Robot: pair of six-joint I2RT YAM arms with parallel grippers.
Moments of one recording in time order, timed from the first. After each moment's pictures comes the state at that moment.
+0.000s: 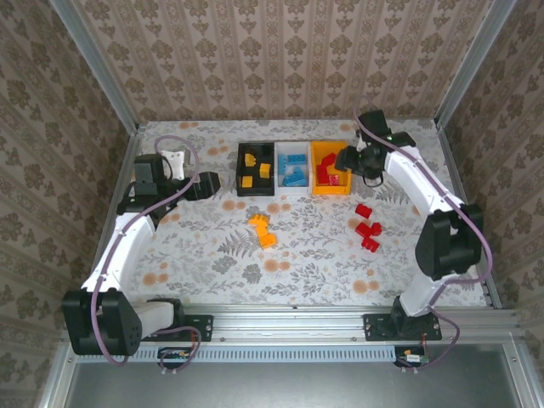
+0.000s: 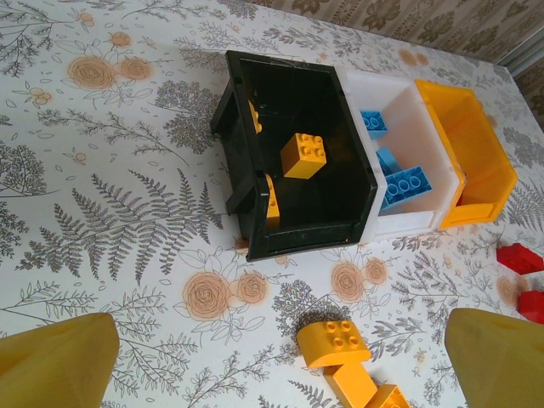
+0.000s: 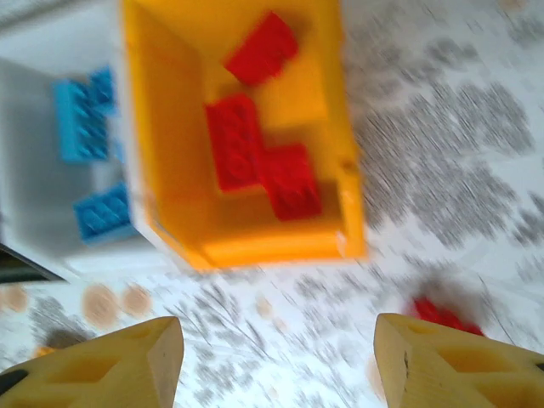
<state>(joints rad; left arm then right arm) -0.08 1.18 0.92 -0.39 0.48 -0.19 0.18 1.68 1.47 -0.87 -0.06 0.43</state>
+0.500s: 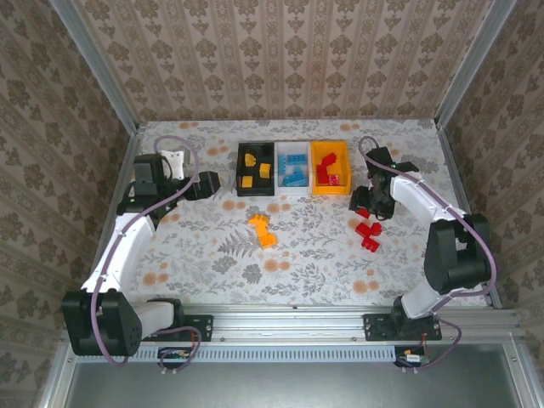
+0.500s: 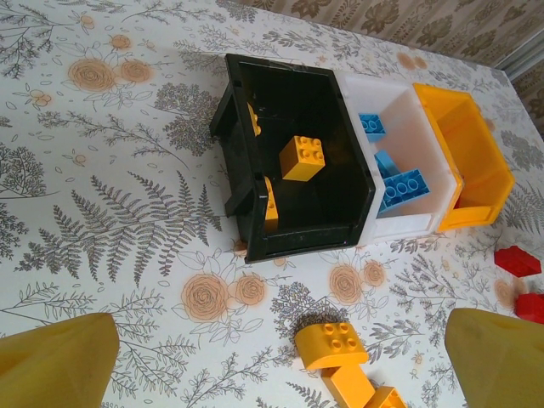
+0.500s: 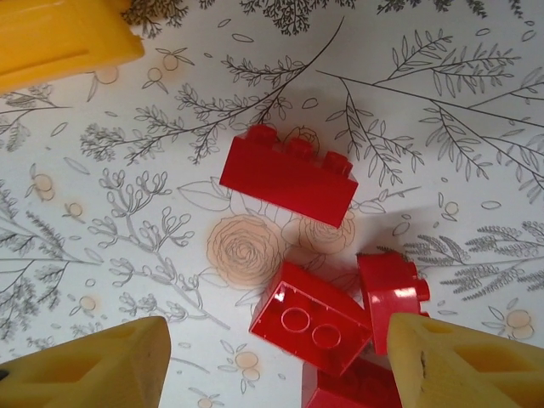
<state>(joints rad) -0.08 1.17 0.92 -0.39 0.48 -0.20 0.13 1.61 1.15 -0.89 0.00 0.42</state>
